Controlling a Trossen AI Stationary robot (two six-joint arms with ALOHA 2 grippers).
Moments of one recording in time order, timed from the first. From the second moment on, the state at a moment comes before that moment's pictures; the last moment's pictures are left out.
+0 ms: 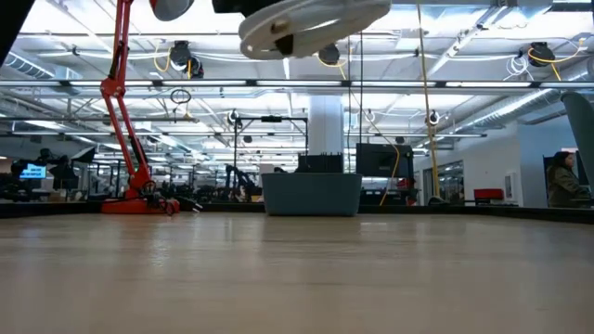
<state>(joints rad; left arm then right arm) -0.27 2.07 2.13 -1.40 -0.34 -0.77 0.69 1.26 1.19 -0.64 0.50 1.42</state>
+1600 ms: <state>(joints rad) -0.30 1.91 2.13 -1.57 -0.34 -0.67 0.37 1.44 1.19 -0.21 0.35 1.26</state>
